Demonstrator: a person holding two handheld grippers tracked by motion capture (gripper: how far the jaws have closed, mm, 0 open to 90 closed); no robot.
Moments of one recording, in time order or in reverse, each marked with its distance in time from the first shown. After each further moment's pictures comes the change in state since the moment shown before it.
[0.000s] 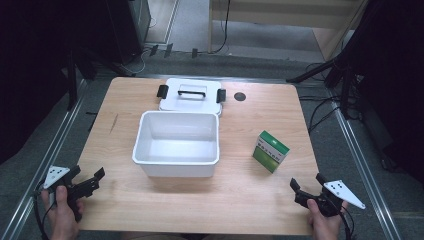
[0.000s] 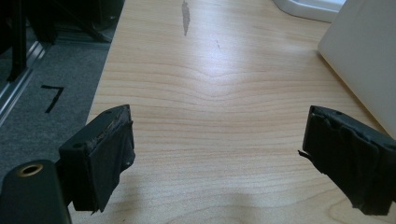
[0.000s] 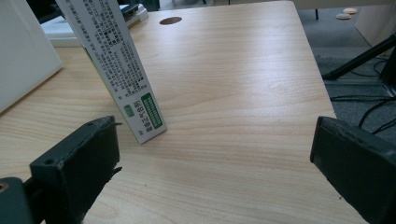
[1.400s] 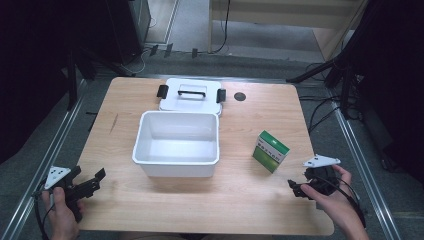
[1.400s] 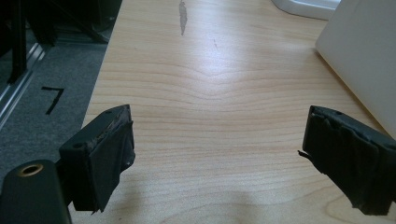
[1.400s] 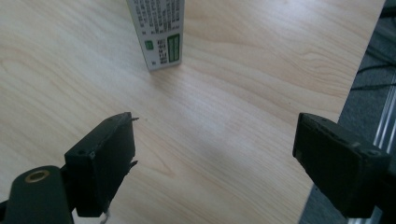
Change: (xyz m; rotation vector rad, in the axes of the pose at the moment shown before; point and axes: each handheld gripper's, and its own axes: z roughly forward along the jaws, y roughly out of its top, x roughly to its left) left arm -0.002 -0.001 -0.001 -0.004 -0.004 0.014; right arm 0.021 0.076 0.024 0.605 0.040 -0.404
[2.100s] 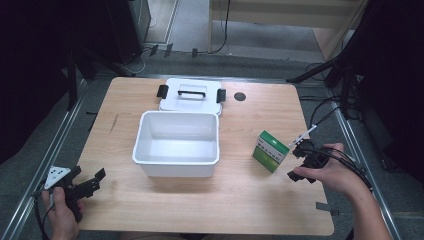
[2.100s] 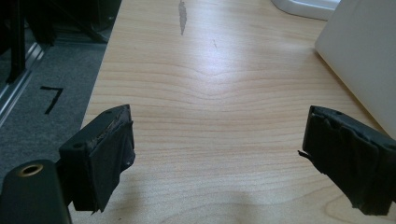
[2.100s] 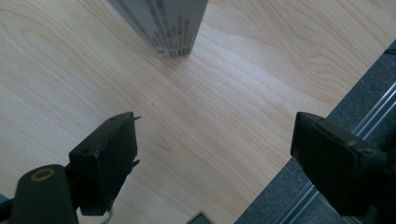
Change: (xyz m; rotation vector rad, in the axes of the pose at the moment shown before) left arm 0.000 0.000 0.000 0.002 -0.002 -0.002; right arm -0.006 0.079 -0.006 0.369 0.064 -0.151
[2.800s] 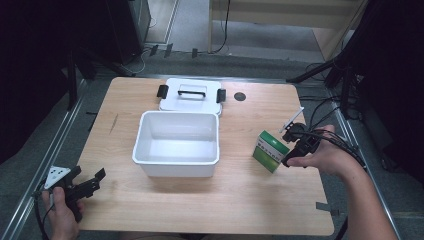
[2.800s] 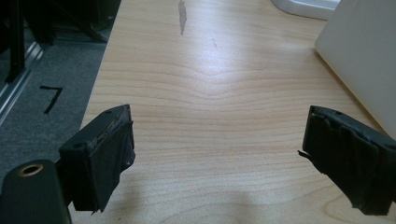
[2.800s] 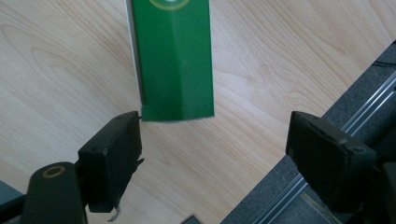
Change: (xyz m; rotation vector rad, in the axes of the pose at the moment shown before) left arm 0.000 0.000 0.000 0.004 -0.001 -0.002; right arm 0.005 0.045 -0.028 0.029 -0.021 -0.048
